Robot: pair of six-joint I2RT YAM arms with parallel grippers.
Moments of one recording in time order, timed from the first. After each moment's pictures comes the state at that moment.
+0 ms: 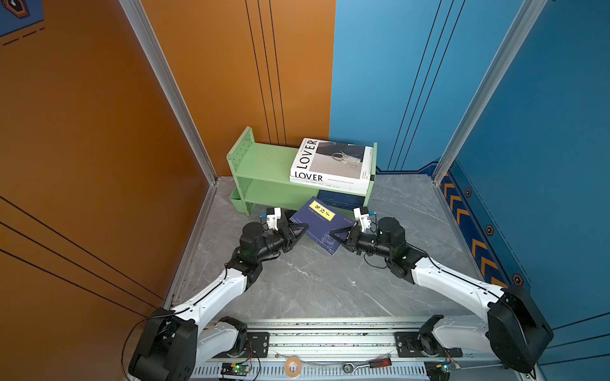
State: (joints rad) left arm -0.37 1.13 0.53 0.51 0.56 -1.33; right arm 0.61 1.27 0.71 0.30 -0.48 1.17
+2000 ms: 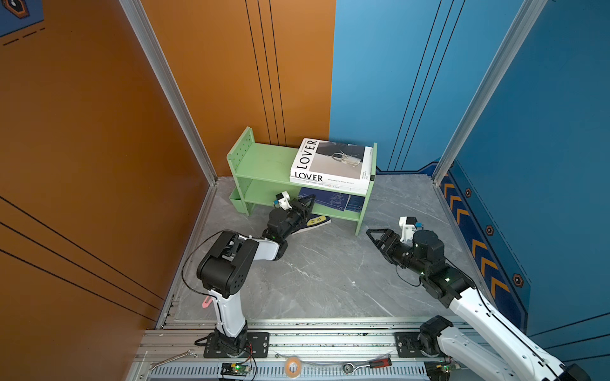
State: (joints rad) left arm -0.42 1.85 0.86 1.14 0.23 -1.58; right arm 0.45 0.79 0.62 -0.19 -0.21 1.09
